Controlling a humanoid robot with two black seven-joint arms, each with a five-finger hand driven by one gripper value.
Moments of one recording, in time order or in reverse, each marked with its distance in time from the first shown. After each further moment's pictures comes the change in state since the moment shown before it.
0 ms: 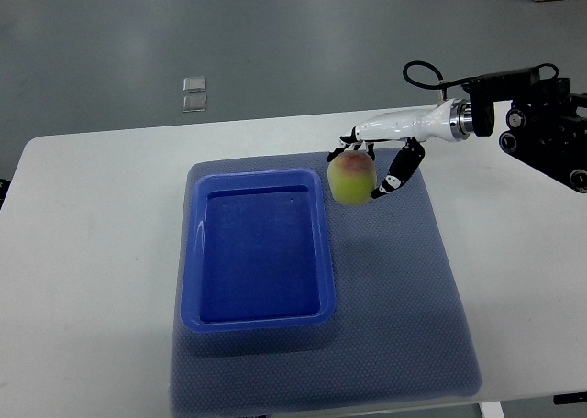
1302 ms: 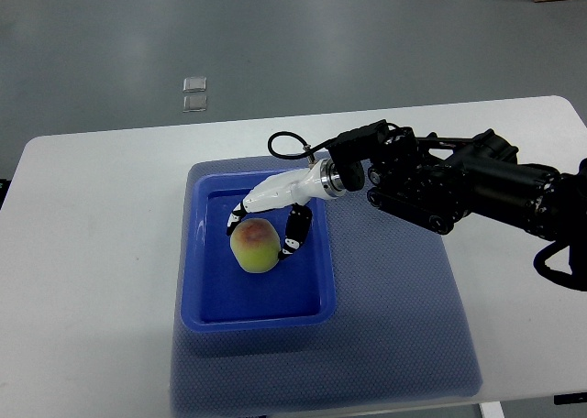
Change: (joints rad) left arm 0.000 0.000 -0.001 -0.003 -0.001 0.000 -0.009; right arm 0.037 0.437 -0.242 -0.212 0.007 -0.098 -0.006
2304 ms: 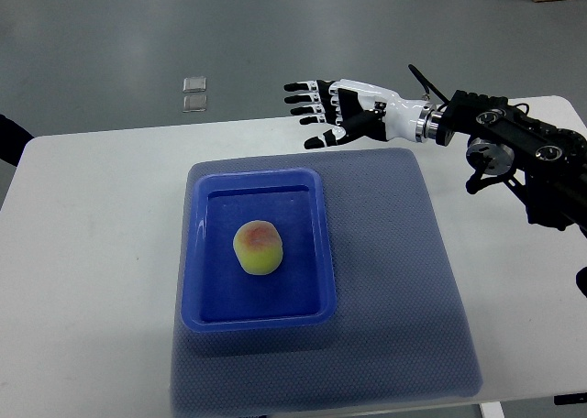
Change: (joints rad) left arm 0.000 0.000 0.001 -0.001 0.000 0.000 0.000; right arm -0.218 -0.209 0.510 -0.076 0.964 0.316 -0.286
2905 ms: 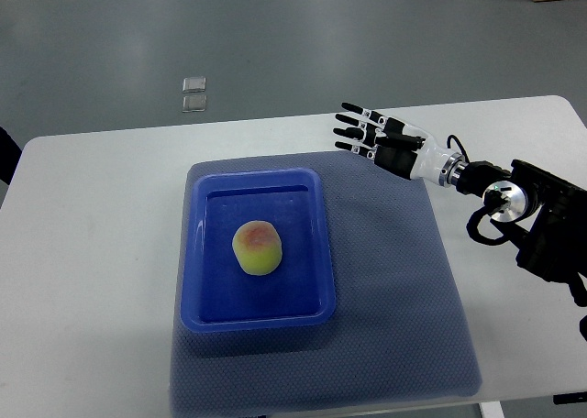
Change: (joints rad) left arm 0.000 0.000 0.000 -0.002 0.000 -0.001 0.000; right arm -0.149 0.027 0.007 -0.087 0.606 0.000 -0.151
